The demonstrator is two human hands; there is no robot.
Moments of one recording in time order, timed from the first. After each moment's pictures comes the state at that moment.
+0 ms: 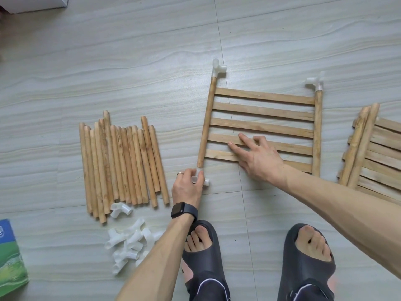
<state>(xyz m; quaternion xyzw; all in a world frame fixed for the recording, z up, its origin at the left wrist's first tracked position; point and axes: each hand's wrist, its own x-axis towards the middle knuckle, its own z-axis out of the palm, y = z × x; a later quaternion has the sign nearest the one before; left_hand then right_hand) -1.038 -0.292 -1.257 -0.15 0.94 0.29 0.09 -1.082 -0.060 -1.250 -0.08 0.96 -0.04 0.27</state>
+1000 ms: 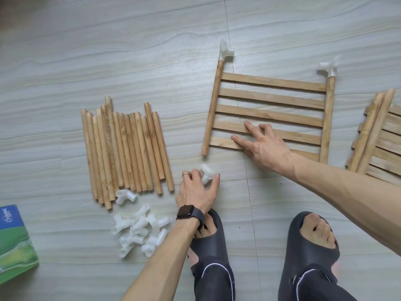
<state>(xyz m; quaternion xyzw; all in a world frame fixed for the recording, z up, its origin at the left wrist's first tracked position) -0.998 -0.298 -1.251 -0.10 0.96 0.17 0.20 -1.080 -0.060 -1.248 -0.11 0.96 -0.02 0.27</state>
